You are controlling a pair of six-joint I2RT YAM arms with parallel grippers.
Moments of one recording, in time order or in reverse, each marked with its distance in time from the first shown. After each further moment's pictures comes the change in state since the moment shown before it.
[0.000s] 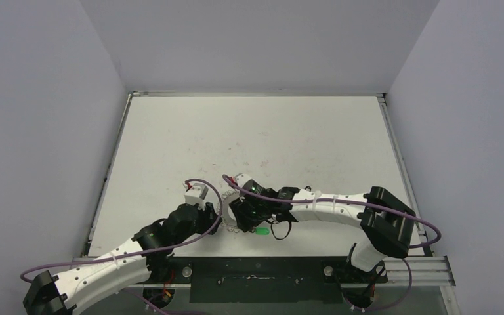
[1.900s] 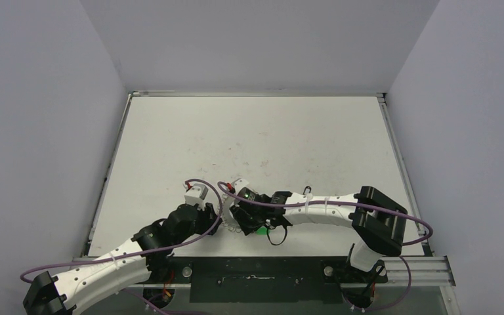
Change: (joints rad) left arm 0.000 -0.003 0.000 -0.014 0.008 -0.002; right arm 0.062 0.055 0.043 -0.057 0.120 0.022
